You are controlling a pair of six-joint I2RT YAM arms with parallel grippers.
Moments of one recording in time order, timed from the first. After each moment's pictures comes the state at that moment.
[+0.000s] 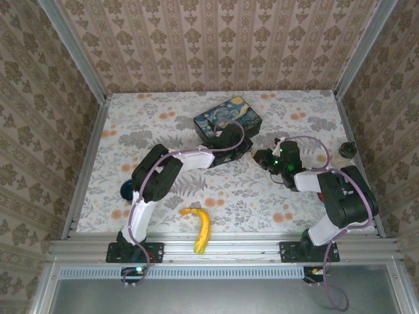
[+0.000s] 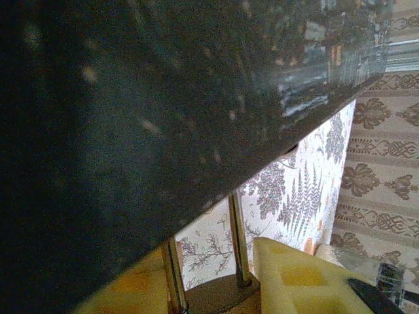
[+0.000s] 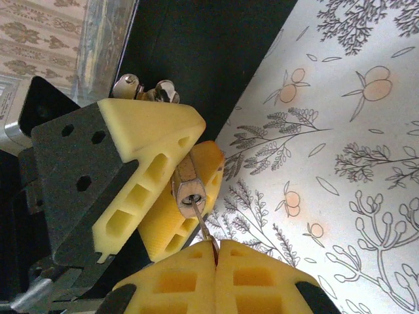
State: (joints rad) left arm -0.86 2.16 1.43 0.13 0.10 -1.34; right arm 0.20 1.59 0.53 0.54 -0.43 0.92
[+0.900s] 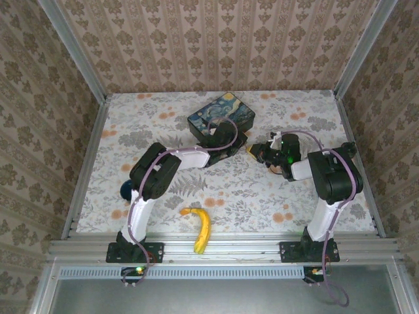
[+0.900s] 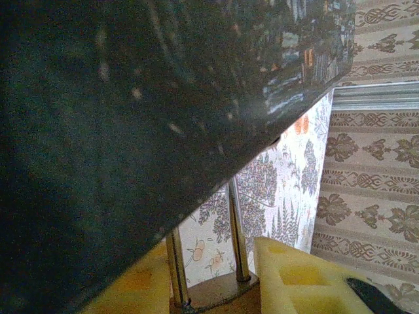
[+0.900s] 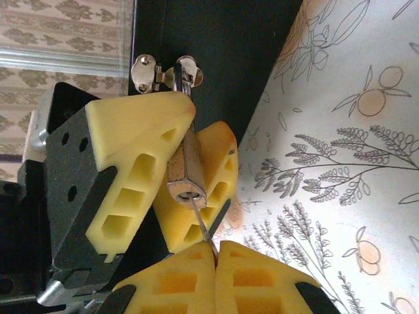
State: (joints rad) left arm -0.81 2.16 1.37 0.27 0.08 -1.36; right arm 0.12 1.85 0.66 0.76 -0.73 1.07
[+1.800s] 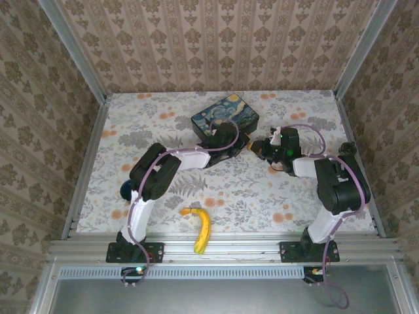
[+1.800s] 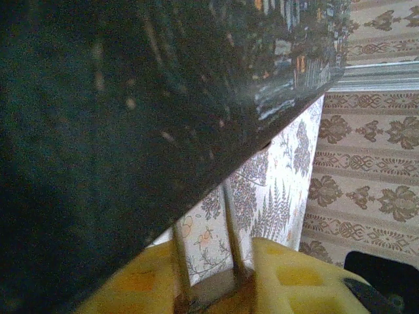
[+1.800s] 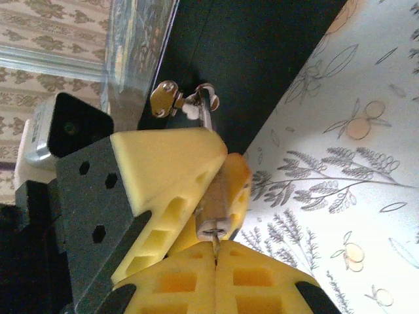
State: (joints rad) left arm -0.82 2.15 1.37 0.27 0.13 -1.37; right arm 0.13 1.72 0.72 0.45 -0.61 0.89
